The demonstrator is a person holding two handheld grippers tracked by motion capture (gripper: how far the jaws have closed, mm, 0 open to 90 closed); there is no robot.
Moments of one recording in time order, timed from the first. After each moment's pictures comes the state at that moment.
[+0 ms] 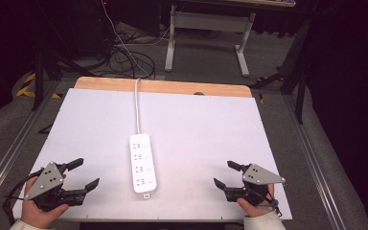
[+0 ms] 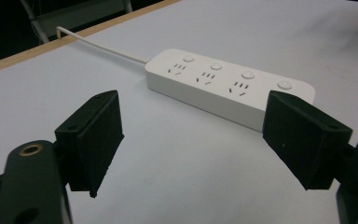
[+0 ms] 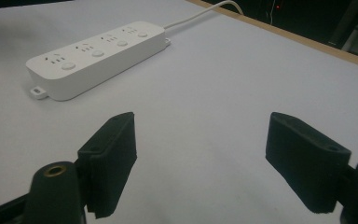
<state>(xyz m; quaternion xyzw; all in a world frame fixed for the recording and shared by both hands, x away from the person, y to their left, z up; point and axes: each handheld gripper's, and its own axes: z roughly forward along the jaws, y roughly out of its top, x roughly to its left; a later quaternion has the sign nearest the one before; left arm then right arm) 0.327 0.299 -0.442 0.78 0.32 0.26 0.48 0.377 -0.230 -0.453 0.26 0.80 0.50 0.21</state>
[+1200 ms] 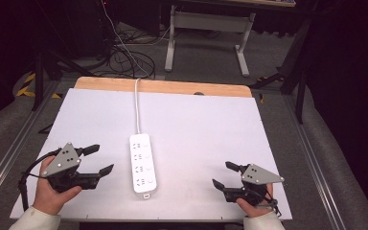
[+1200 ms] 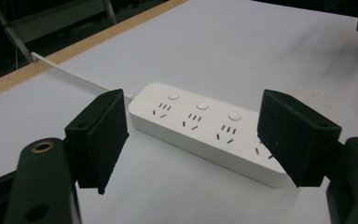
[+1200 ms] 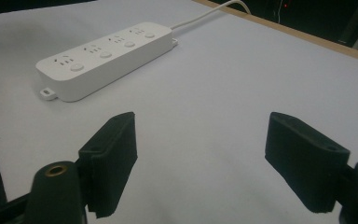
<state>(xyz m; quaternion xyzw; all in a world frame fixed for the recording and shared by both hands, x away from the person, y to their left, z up) 0.362 0.262 -0.403 0.80 0.29 0.23 0.48 0.377 -0.228 -0.454 0.26 0.80 0.50 0.20</state>
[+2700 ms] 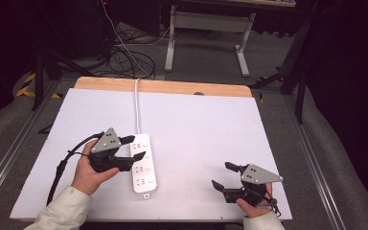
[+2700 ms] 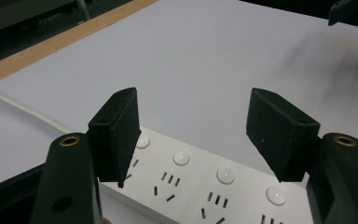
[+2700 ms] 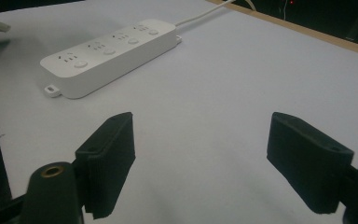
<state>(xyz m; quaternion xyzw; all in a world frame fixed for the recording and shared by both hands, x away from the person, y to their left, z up) 0.419 0.195 -0.413 0.82 0.28 0.19 0.47 0.379 -0.228 -0.456 0.26 0.80 0.50 0.19</state>
